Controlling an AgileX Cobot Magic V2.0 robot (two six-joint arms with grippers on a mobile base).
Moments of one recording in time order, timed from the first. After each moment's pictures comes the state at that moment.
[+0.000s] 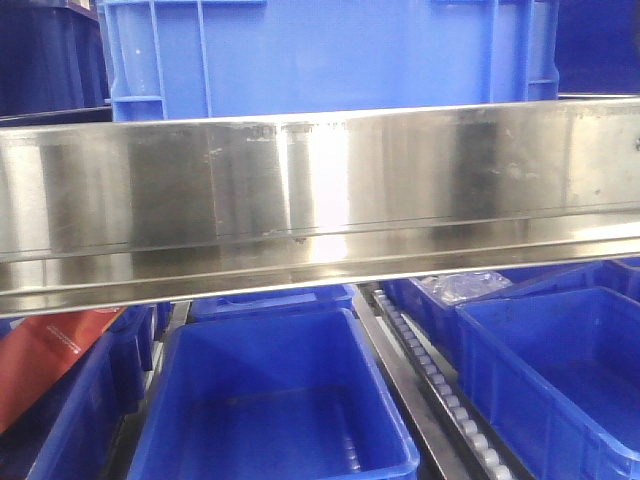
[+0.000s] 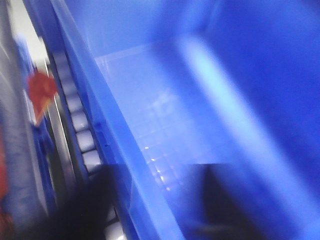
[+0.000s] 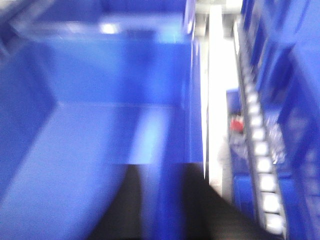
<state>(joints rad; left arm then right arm) -0.23 1.61 -2.08 -0.05 1.22 -0.12 0.19 1.68 -2.16 0.12 1.07 -0.01</state>
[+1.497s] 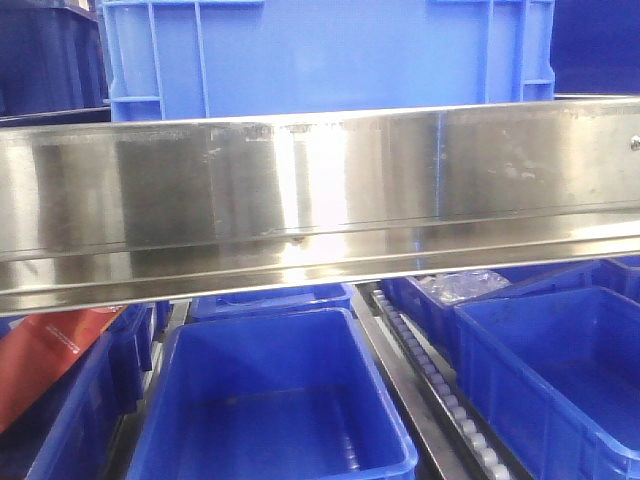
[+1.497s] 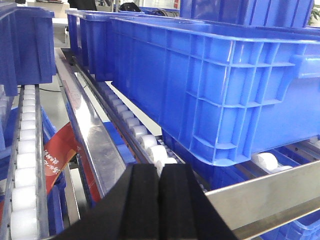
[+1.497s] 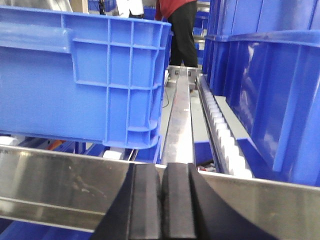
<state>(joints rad) -0.23 0.20 -0.45 -0.01 0.46 -0.09 0.19 0.21 -0.30 -0.01 0.24 -0.04</state>
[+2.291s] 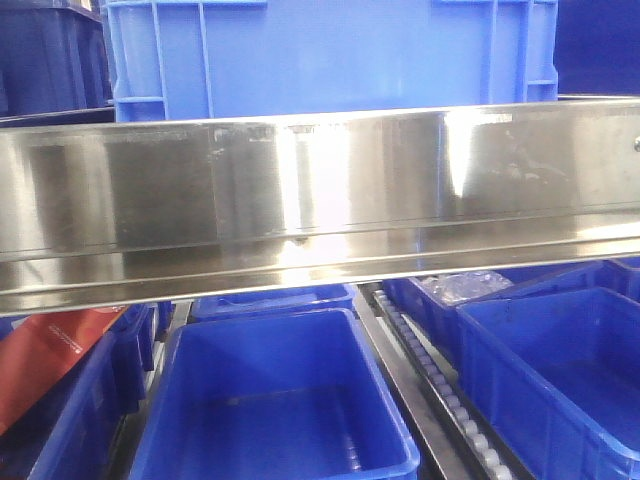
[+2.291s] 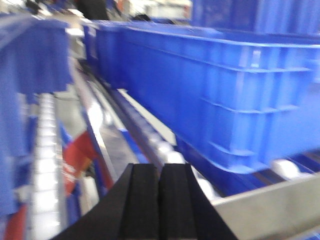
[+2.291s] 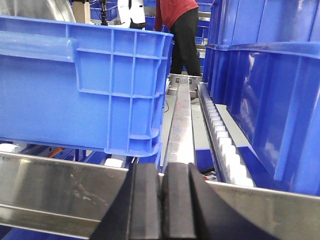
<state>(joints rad) -0.18 0.16 -0.39 0.01 0.40 -0.09 0.19 0.20 -0.30 -0.01 0.22 -0.04</state>
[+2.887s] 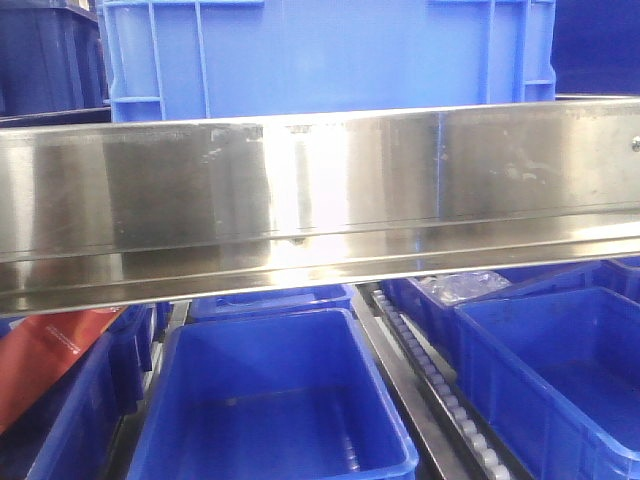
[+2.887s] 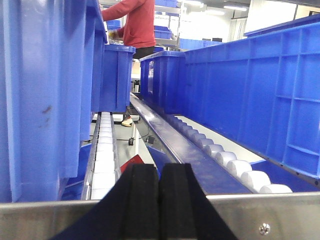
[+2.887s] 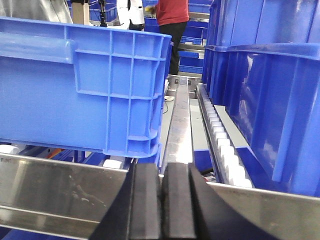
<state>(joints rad) -0.01 0.01 0.00 0.01 -0.01 -0.08 0.19 0.20 -0.30 -0.01 0.21 -0.04</state>
